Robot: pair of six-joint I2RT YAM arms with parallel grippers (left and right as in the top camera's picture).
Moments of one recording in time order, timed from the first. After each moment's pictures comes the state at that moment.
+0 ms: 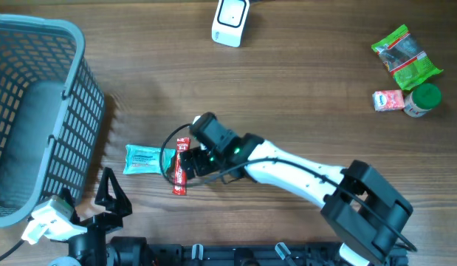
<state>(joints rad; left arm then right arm) -0.06 0.01 0.73 -0.90 -0.27 -0.47 0.94 1.82 1.11 -0.31 -0.15 0.57</state>
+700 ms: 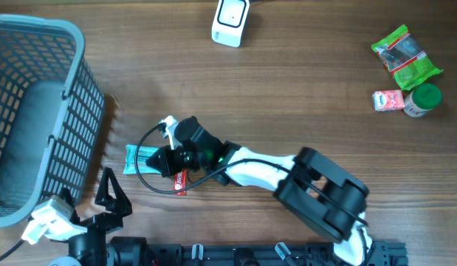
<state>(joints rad) -0.06 0.01 0.73 -0.90 -0.27 -0.47 0.98 2.07 1.12 0.38 -0.54 0.83</state>
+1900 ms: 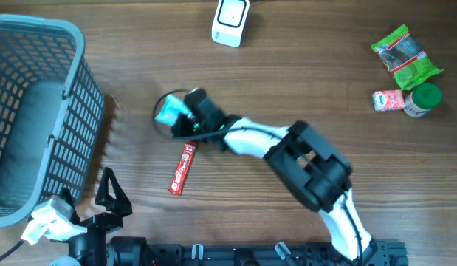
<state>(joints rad) -0.06 0.01 0.73 -0.90 -0.27 -0.47 0.79 2.23 1.33 0.08 -0.34 0.98</state>
